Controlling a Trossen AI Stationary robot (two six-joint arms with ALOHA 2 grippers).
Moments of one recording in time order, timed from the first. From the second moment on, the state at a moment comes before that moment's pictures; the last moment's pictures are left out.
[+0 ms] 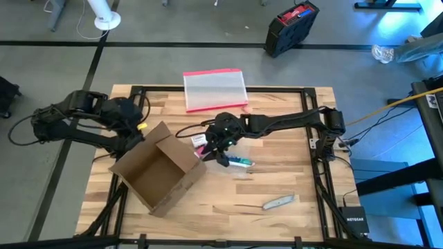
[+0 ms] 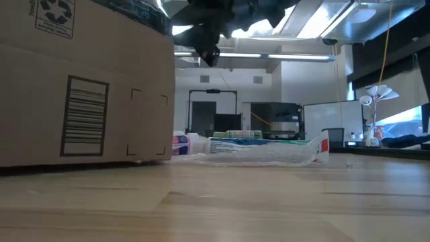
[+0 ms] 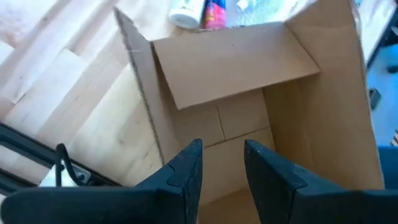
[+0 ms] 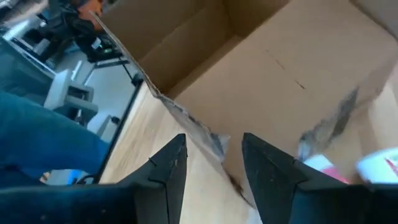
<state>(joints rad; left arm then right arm) 0.06 0.88 1.31 -1.52 0.06 -0.62 -0.03 1.86 1.41 -0.12 -0.49 0.18</state>
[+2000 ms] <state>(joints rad) -0.22 0.85 0.98 -1.26 0.47 -0.82 -0.29 2.27 2.16 -0.39 -0.58 0.02</state>
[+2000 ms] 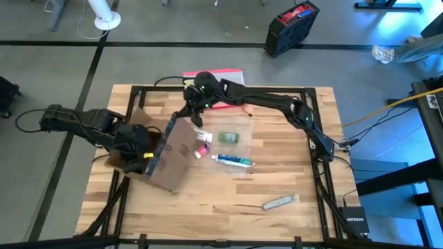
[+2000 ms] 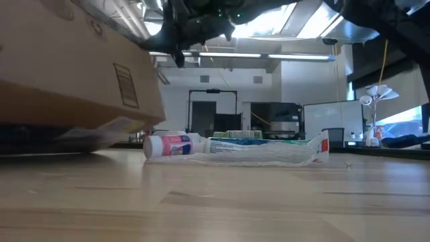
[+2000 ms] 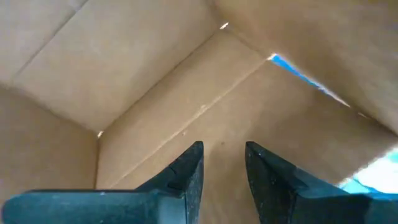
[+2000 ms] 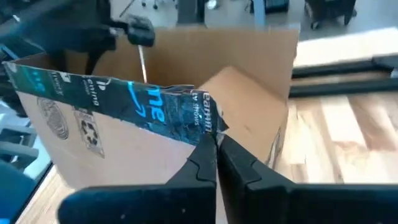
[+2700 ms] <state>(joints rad) -0.22 0.85 0.98 -1.16 0.47 -0.87 -0.30 2.27 2.25 -0.70 -0.59 -0.01</state>
